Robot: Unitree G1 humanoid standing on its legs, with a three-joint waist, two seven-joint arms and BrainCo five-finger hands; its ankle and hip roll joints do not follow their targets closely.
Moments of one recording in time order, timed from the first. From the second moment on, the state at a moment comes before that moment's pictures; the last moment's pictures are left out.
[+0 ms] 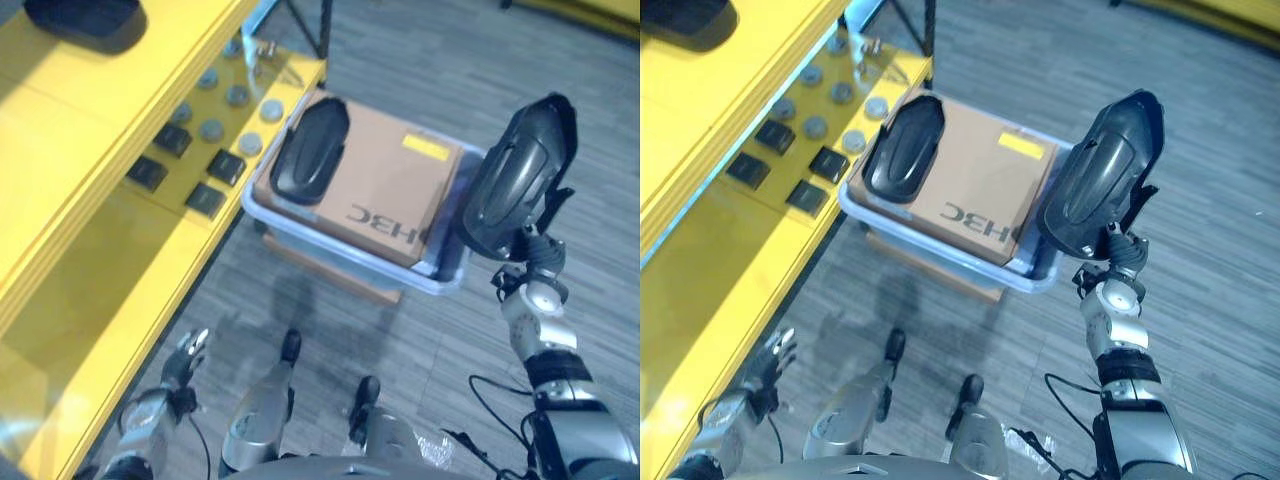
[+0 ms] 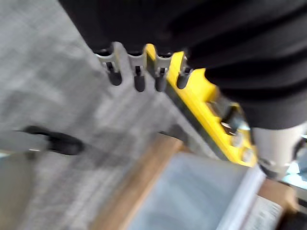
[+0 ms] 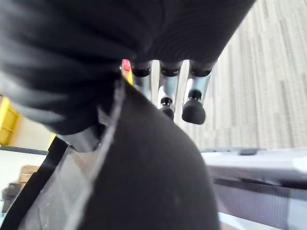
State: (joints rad) left arm 0.01 0.38 -0.18 0.60 -0.63 -0.18 -0.14; right arm -0.31 -0.58 -0.06 0.52 0.62 -0.13 -0.42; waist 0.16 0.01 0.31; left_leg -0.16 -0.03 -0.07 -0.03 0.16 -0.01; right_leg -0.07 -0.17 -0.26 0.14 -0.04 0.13
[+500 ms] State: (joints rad) left arm -0.48 0.17 -0.45 0.46 -0.75 0.14 -0.03; right arm -0.31 -0.50 0.21 0.49 0.52 0.01 -0.26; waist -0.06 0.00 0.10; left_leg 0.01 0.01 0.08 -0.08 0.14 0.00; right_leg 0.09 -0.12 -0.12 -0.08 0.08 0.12
